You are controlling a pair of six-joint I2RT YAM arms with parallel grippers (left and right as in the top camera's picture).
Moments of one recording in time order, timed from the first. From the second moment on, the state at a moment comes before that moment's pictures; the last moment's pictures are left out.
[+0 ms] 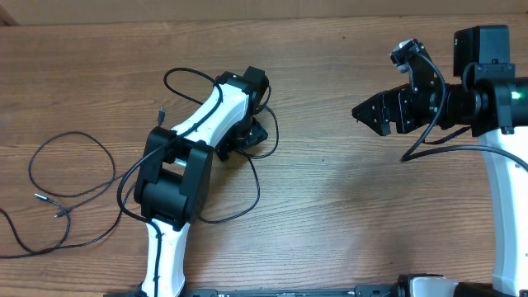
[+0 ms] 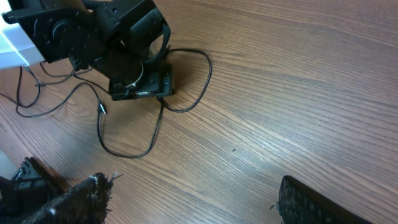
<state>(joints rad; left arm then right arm) -0.41 2.22 1.67 -1.14 -0.06 -0.99 0.01 1.48 1.70 -1.31 -0.58 -0.27</state>
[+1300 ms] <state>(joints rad) -0.37 2.20 1.92 -1.33 0.13 -0.55 0.01 1.48 1.70 -1.32 -0.58 -0.27</state>
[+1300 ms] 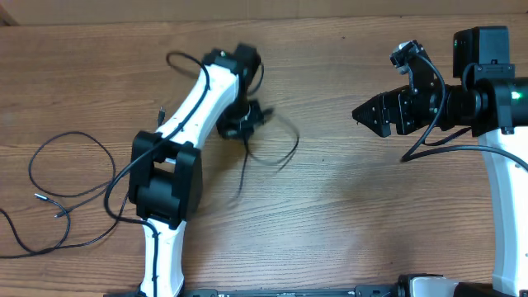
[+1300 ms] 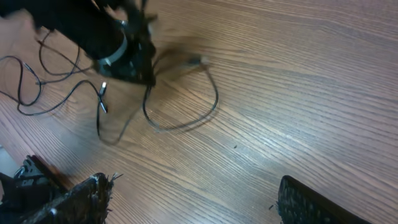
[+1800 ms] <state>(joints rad) -0.37 2.04 2.26 -1.36 0.14 0.20 0.01 1.48 1.70 -1.24 -0.60 -0.28</state>
